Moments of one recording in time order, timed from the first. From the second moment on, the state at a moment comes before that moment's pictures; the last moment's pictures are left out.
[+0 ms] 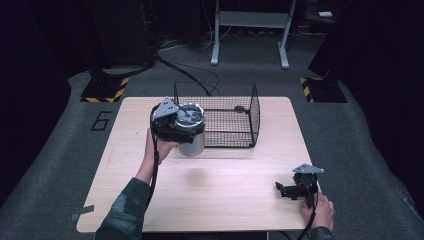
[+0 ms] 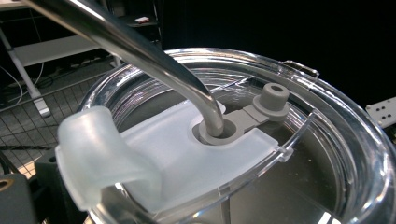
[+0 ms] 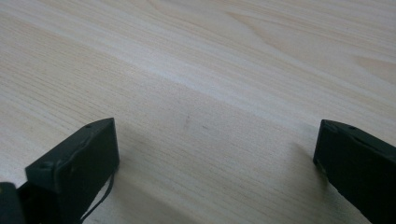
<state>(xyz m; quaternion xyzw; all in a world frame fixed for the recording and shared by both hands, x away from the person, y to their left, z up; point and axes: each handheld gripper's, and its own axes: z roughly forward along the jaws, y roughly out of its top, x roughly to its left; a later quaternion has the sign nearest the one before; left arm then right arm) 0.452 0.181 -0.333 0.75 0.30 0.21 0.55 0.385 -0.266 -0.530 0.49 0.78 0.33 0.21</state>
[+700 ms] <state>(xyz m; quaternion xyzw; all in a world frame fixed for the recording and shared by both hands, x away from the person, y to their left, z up) 0.490 0.167 -0.317 0.75 0.30 0.22 0.54 0.385 -0.266 -0.530 0.49 0.78 0.33 0.21</state>
